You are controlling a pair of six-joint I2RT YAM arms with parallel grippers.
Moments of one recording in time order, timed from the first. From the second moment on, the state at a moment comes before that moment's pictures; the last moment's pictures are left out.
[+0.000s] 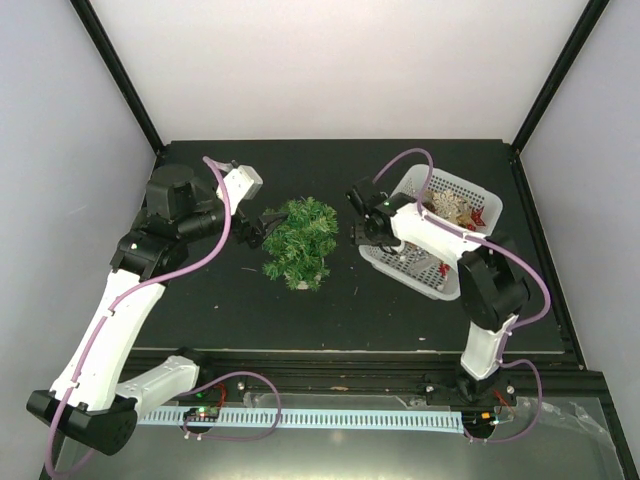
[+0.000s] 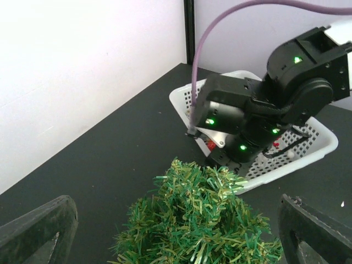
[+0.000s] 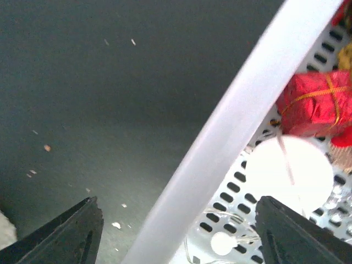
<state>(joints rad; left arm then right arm) -0.31 1.01 1.24 -0.59 0.55 0.26 0.62 1.83 1.40 -0.78 0.21 0.56</state>
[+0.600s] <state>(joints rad) -0.31 1.02 1.24 -0.60 0.53 0.26 0.63 1.38 0.92 -0.71 0.12 0.61</state>
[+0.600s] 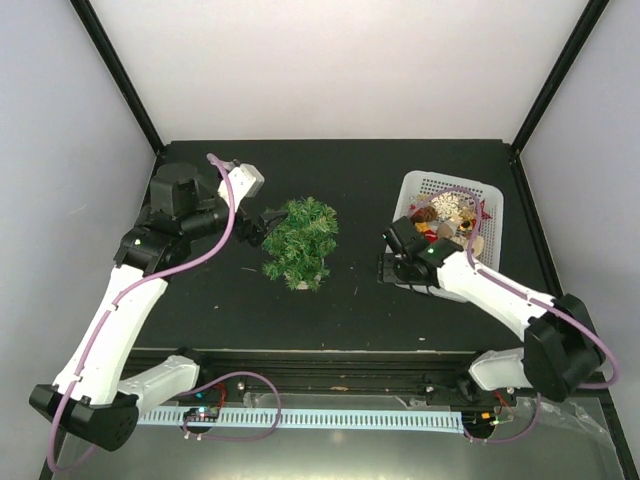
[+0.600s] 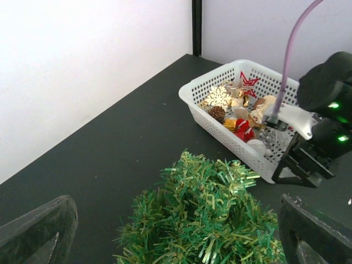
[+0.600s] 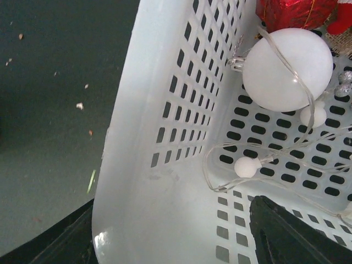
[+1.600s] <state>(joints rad) -0.28 1.08 1.24 -0.61 0.49 0.26 0.47 1.22 0.86 -0.76 0.13 0.68</state>
